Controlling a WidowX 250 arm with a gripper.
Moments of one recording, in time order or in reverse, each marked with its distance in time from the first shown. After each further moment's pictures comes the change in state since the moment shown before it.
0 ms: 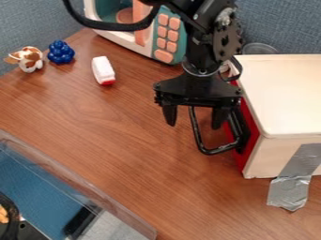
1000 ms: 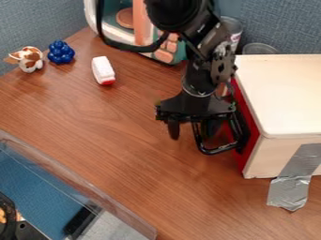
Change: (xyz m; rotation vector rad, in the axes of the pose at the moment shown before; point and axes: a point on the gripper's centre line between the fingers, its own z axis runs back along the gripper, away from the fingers) arm 0.000 0.002 -0.046 0.044 0.031 0.084
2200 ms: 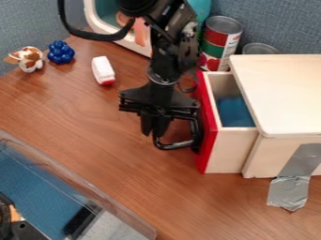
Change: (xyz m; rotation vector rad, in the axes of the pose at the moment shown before) arm -0.004 0.060 0.012 0.148 0.122 -0.063
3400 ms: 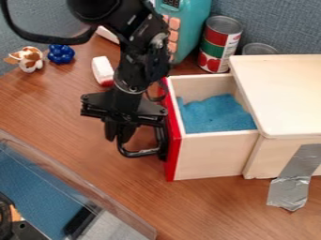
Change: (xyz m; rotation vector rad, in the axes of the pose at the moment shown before) arm -0.025 0.038 0.009 0.087 -0.032 0.071
